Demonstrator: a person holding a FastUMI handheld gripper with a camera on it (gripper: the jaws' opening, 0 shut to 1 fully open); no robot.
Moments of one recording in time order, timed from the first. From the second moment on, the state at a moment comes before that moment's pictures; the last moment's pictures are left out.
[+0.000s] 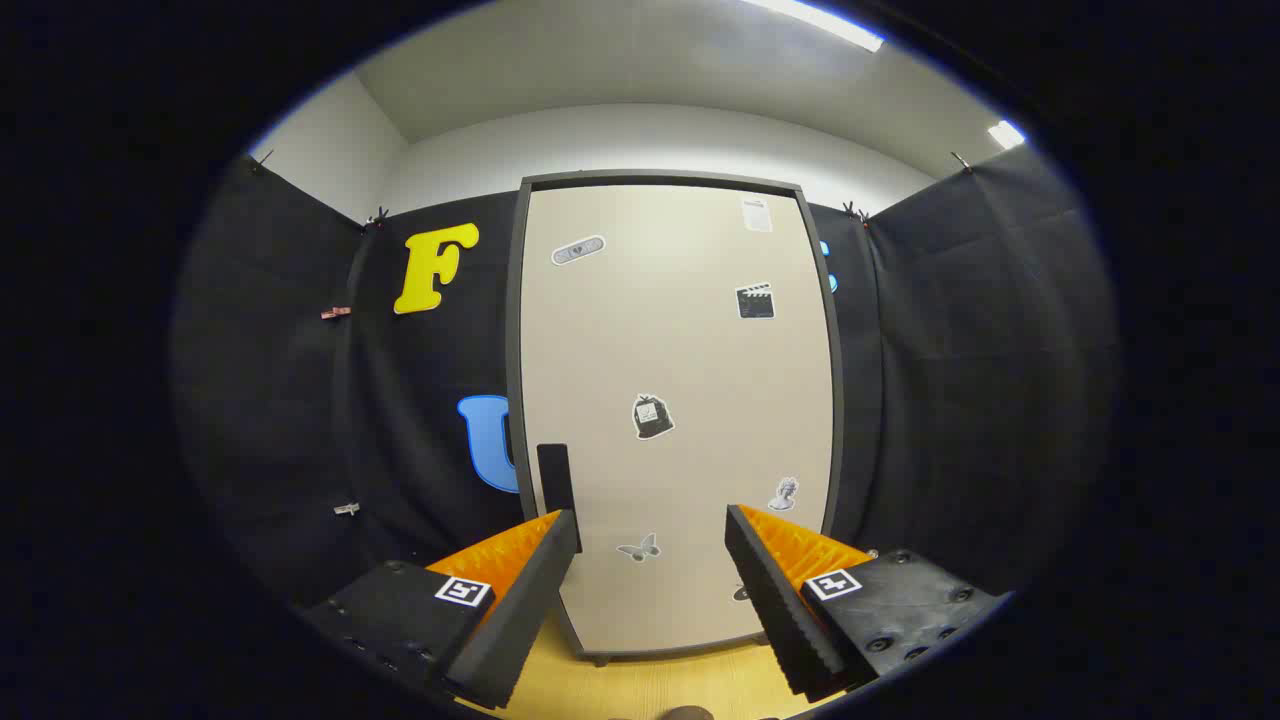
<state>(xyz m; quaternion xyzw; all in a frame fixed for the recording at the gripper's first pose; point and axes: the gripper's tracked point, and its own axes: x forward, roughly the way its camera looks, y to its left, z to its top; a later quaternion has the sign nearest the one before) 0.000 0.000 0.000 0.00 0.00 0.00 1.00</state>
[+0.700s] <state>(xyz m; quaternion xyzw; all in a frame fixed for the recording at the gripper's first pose) 0.012 0.008 -0.011 -0.01 0.01 0.00 1.00</state>
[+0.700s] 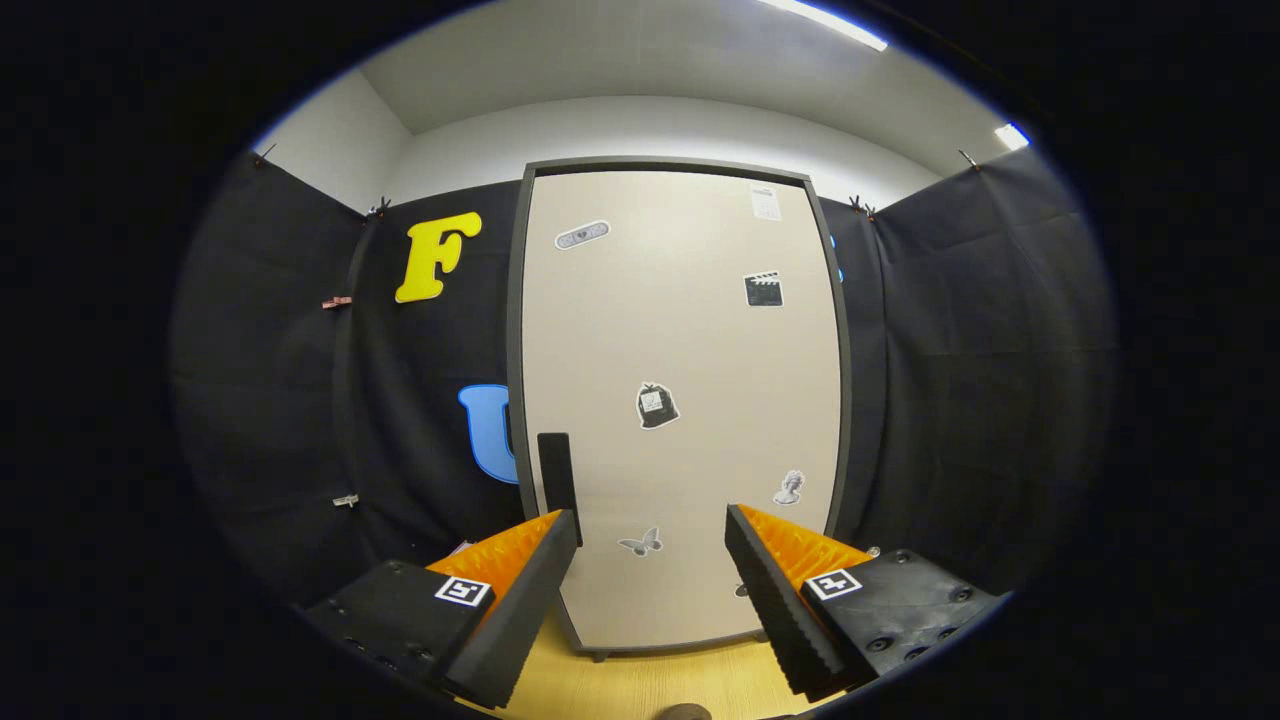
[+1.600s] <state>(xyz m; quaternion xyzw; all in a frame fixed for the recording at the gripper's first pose) 0.123 0.082 -0.058 0.00 0.04 0.03 1.00</state>
